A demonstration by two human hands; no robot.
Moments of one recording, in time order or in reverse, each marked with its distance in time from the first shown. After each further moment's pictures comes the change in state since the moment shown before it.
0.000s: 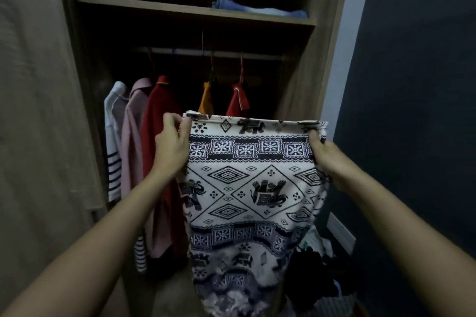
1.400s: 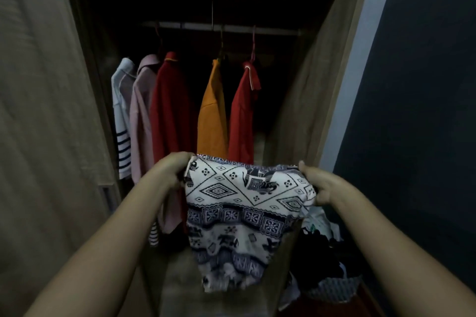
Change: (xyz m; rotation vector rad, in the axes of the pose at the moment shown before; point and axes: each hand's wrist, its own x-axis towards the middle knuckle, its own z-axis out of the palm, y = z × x) left_hand -0.027 -0.054 0.007 -0.337 -0.485 -0.959; right_hand 0.023 0.071 0.051 0.378 -0.294 0.594
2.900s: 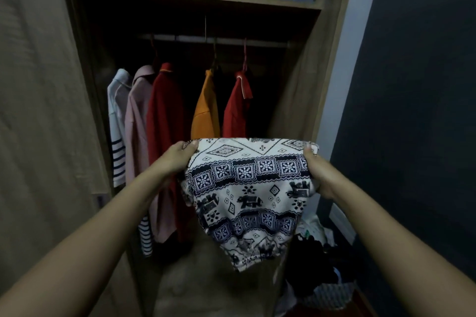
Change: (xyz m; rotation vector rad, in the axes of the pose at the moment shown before) left_hand 0.011 0.012 -0.001 0.353 0.065 0.455; right_hand -0.025 -0.015 -0.014 -0.099 0.158 -0.387
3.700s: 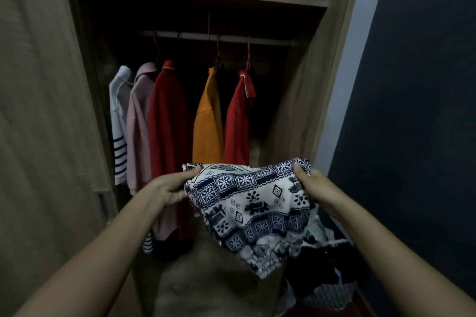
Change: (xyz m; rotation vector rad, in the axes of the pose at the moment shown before) left_hand -0.019 -0.030 0.015 -0.695 -0.183 -0.424; right_hand -0.020 0.020 0.007 -0.423 -0.117 -0.147
